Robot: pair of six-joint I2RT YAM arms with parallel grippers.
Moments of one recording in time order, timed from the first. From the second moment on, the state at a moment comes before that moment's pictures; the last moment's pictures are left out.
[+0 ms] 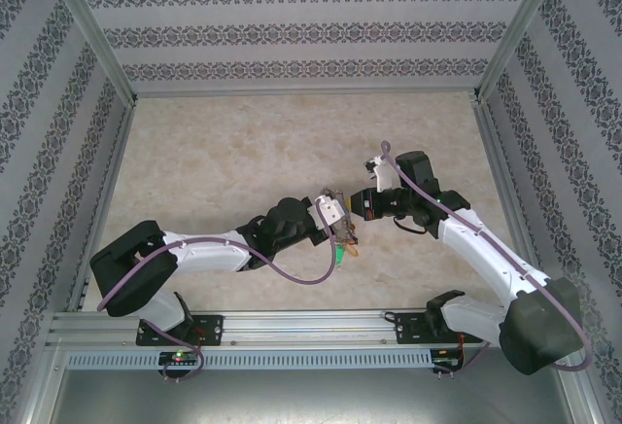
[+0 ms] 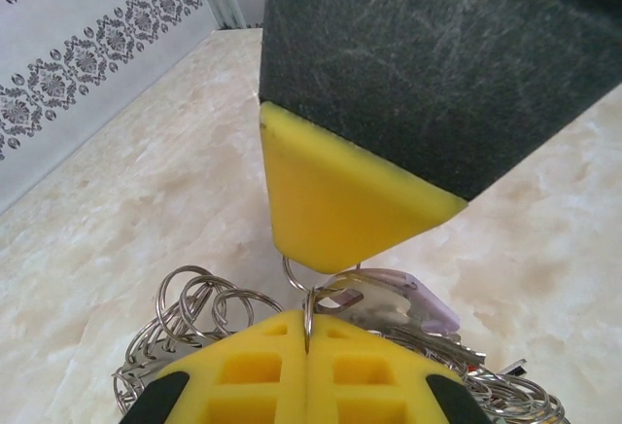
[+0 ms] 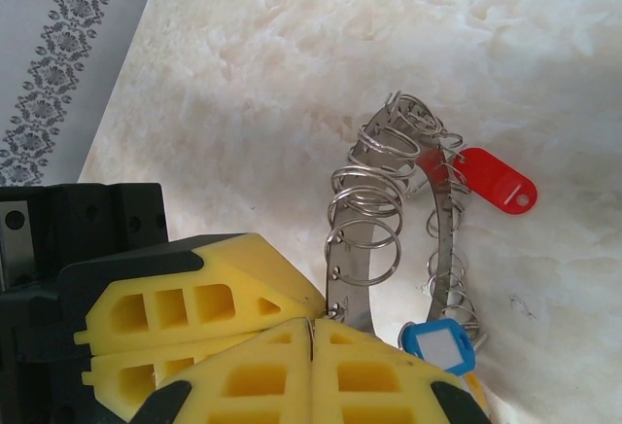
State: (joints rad) left arm -0.94 1.55 0.70 0.55 -0.05 0.28; right arm 0.36 1.14 0.78 -0.44 -0.64 0.34
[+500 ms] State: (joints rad) left arm -0.94 1.55 0.70 0.55 -0.05 0.28; right arm 0.33 1.16 0.78 -0.43 -0.69 0.36
